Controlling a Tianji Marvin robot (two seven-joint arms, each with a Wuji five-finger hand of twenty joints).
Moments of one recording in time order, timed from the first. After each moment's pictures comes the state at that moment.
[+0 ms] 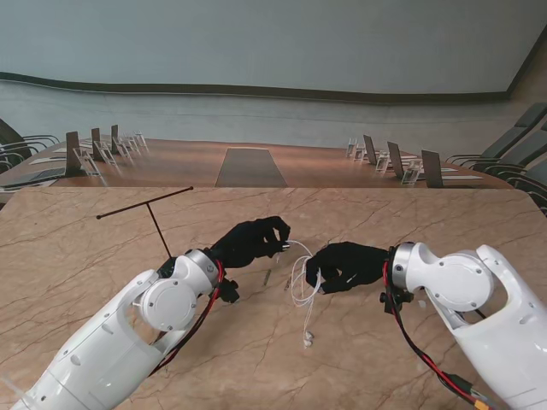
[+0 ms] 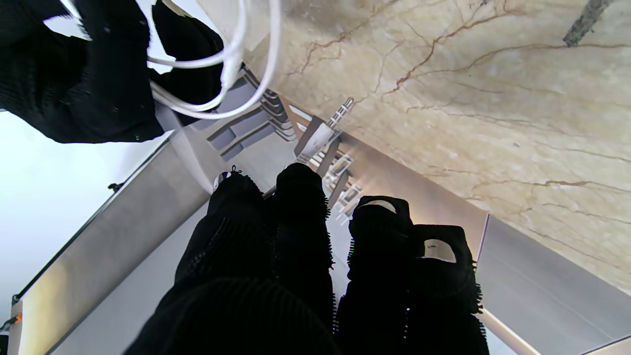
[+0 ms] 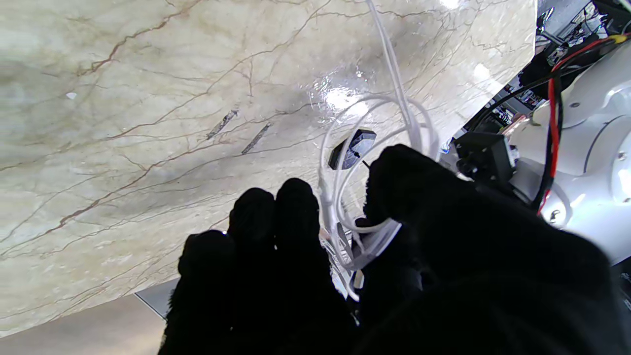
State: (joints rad) left arm 1.31 -1.14 -0.94 -1.58 0.33 -0.08 -0.06; right arm -1.43 -0.95 1.28 -1.73 -0.31 -0.23 0.75; left_hand 1.21 -0.10 -0.02 -0.08 0.42 0.02 0.97 1.13 0.96 0.01 0.92 1.11 0.78 0.30 1.30 1.23 0.46 0.27 1.55 1.38; right_hand 0.69 -0.51 0.94 -0.03 0.65 -0.19 0.99 0.94 0.59 0.30 1.25 0.75 0.44 0.22 1.22 1.11 0.19 0.13 1.58 1.15
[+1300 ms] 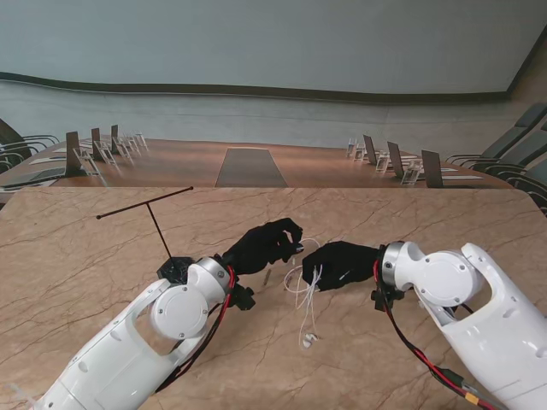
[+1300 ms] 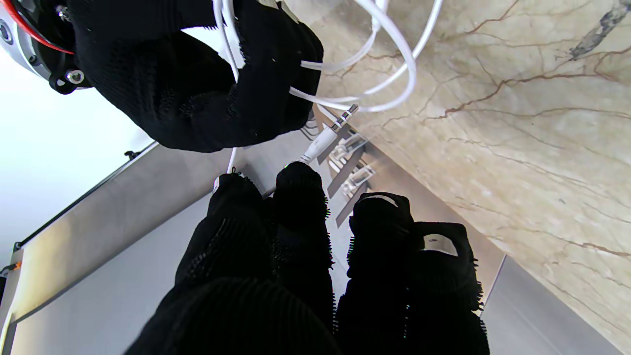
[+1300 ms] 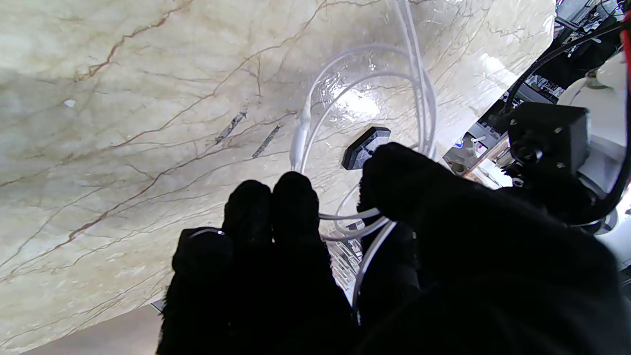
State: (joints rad) left arm 1.33 -1.17 -0.90 -1.61 0.19 -0.04 -0.01; right arm -1.38 -0.96 1.22 -1.68 -0.32 -0.17 0.72; left_hand 1.21 -0.09 -0.02 -0.08 0.40 0.02 1.01 1.14 0.96 0.01 0.93 1.08 0.81 0.30 1.28 1.19 0.51 0.27 1.57 1.26; right_hand 0.69 -0.56 1.00 -0.02 0.68 -0.14 1.01 0.92 0.69 0.30 1.25 0.74 0.53 0.25 1.22 1.05 0.26 0.18 1.61 1.15
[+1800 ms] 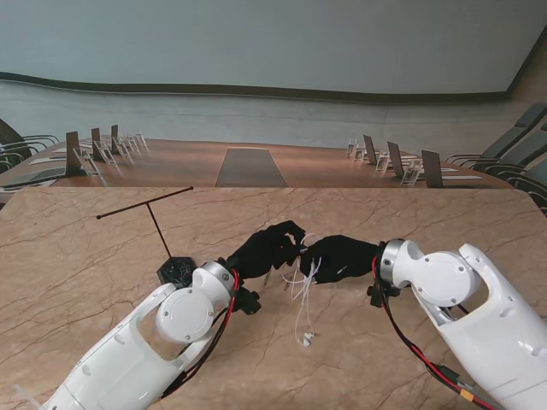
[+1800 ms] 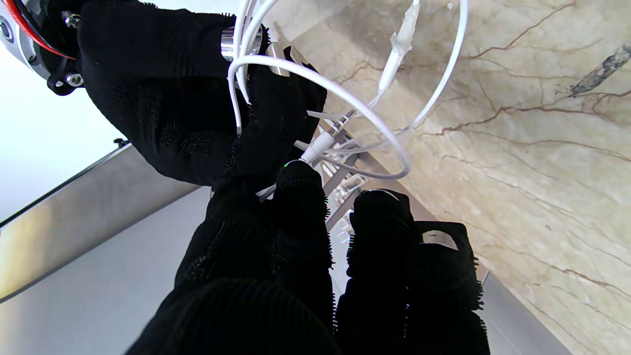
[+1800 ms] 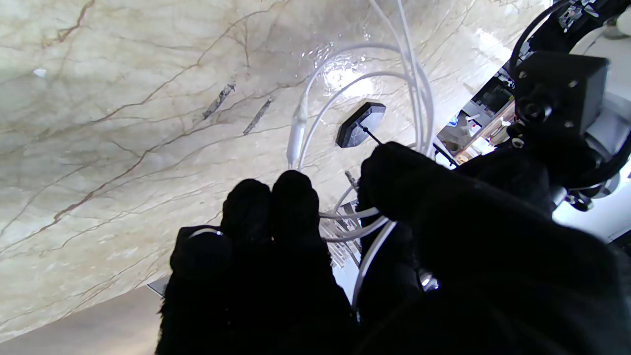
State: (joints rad) left arm 1.34 -1.18 -0.88 -1.61 0.14 0.02 0.01; right arm -1.38 -0.98 1.22 -1.66 -0.31 -0.19 0.65; left_hand 1.21 -0.07 -0.03 -0.09 0.38 0.04 1.02 1.14 0.96 0.01 0.93 1.06 0.82 0.29 1.24 1.17 0.52 0.27 1.57 1.19; right_hand 0.69 -0.57 1.01 -0.01 0.69 -0.12 1.02 0.91 0.72 0.30 1.25 0.74 0.55 0.26 1.23 1.05 0.29 0.20 1.62 1.15
